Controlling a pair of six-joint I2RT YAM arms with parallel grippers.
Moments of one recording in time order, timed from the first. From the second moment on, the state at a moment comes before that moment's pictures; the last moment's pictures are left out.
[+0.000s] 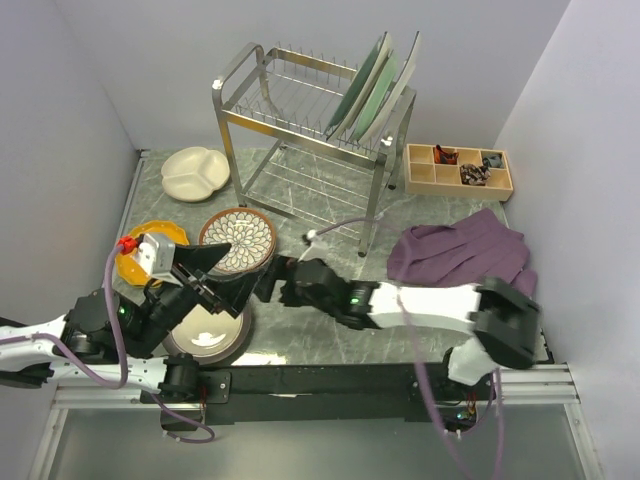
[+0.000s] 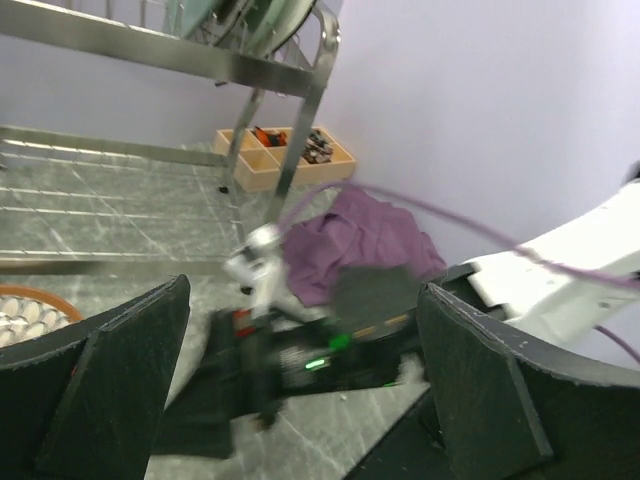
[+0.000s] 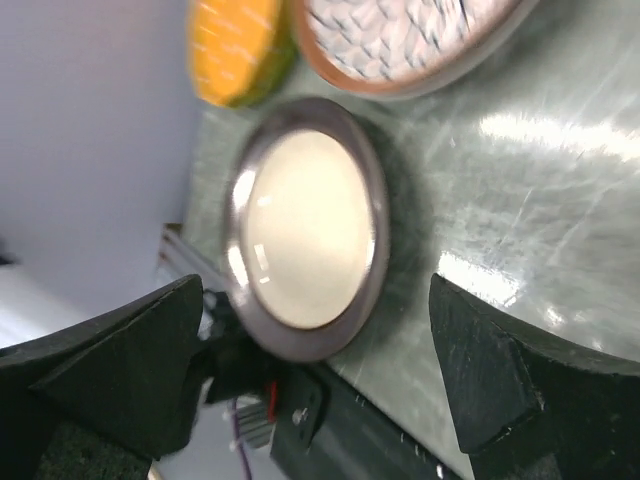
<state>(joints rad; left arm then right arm) -1.60 0.48 0.94 -0.24 -0.88 -0.21 1.17 1.58 0.91 0.20 0.26 1.08</state>
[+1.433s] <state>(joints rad) -0.62 1.67 1.98 -0.25 0.16 -0.04 1.11 0.63 0.57 -0.11 0.48 0.61</state>
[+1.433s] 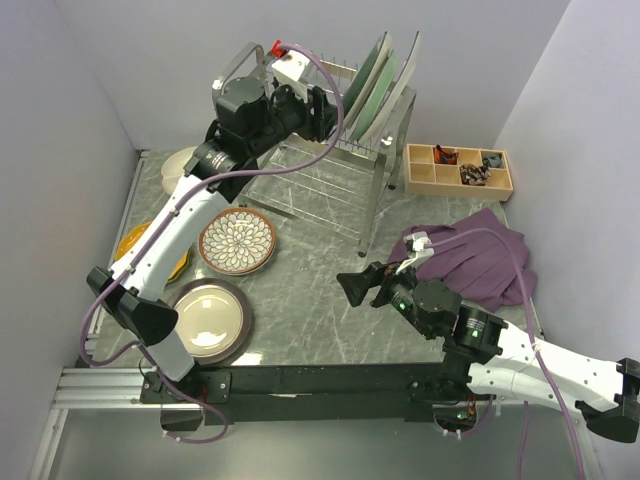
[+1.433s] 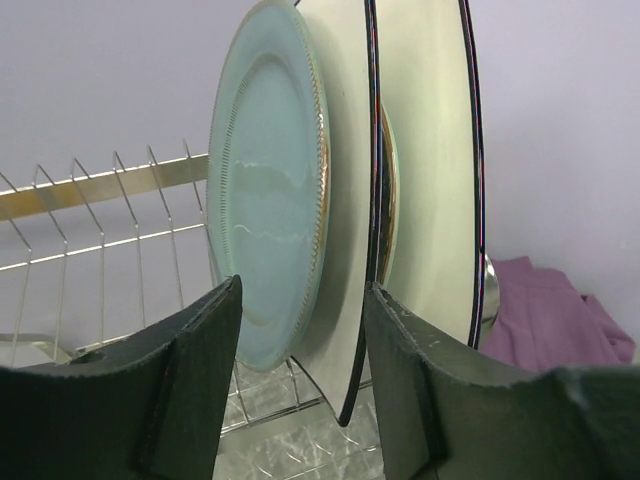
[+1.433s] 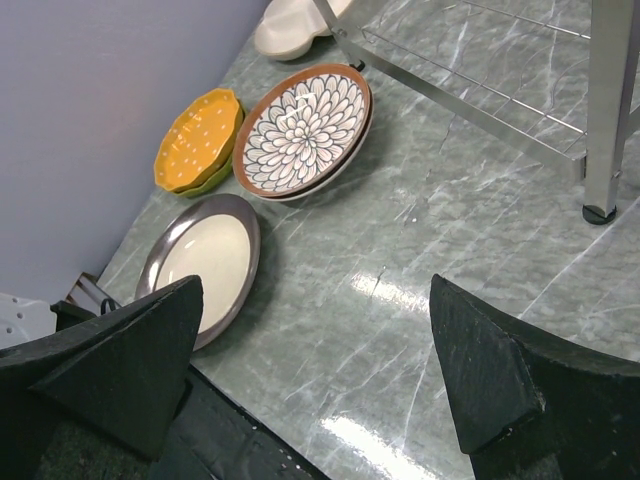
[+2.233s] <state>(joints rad) -0.63 1.81 2.08 -0.19 0.15 0.12 1.11 0.64 0.57 -0.11 0.49 0.61</state>
